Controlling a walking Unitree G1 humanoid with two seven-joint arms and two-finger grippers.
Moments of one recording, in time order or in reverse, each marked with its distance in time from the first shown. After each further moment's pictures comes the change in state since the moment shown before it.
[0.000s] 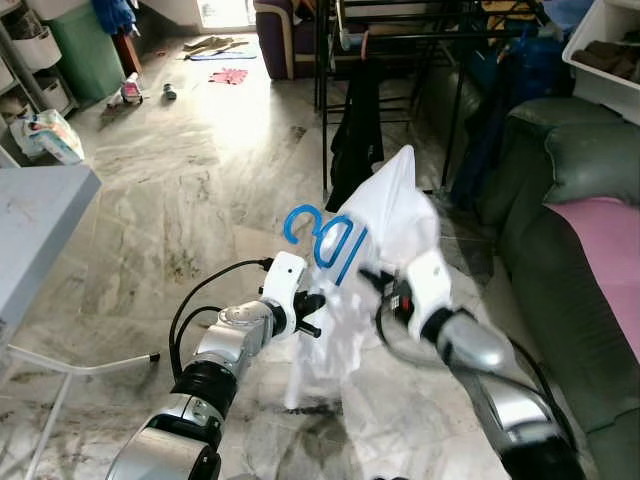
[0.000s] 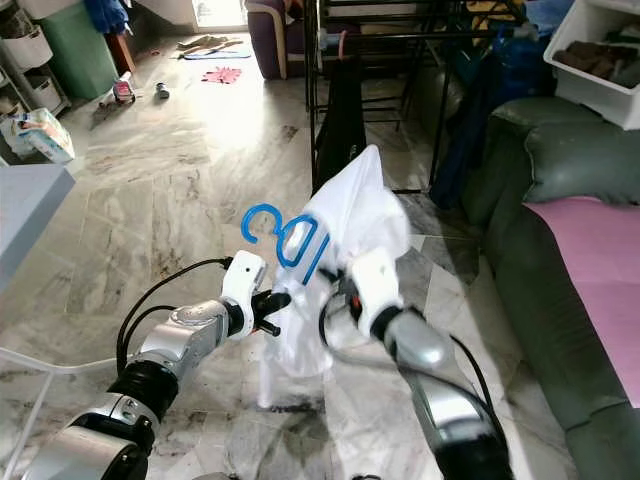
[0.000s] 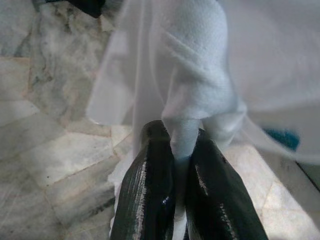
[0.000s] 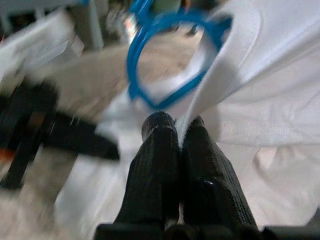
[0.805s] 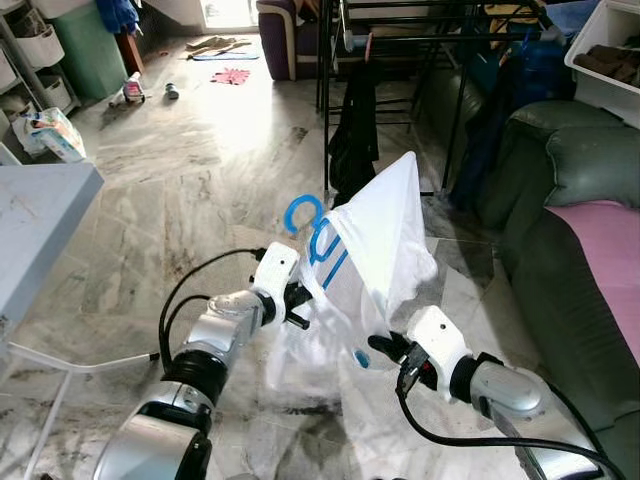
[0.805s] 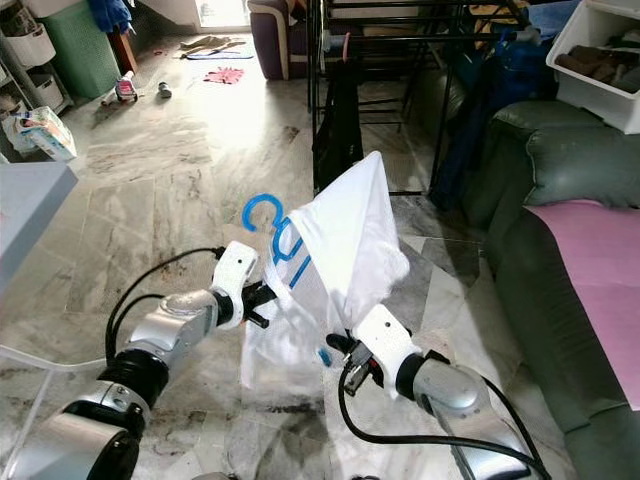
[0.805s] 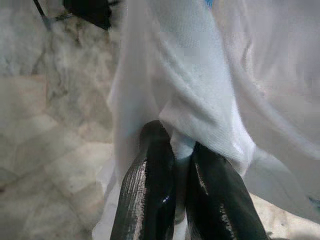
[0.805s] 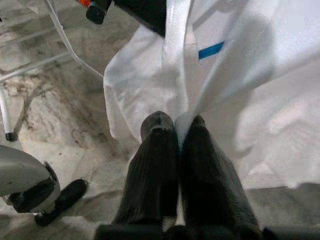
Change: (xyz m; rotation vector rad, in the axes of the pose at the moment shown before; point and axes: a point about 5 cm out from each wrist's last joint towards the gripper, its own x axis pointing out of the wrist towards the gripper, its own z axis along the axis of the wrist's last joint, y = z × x) left arm -0.006 0.015 0.016 0.117 -0.013 0.001; right arm -0.046 0.010 -0.027 -0.107 0.215 0.171
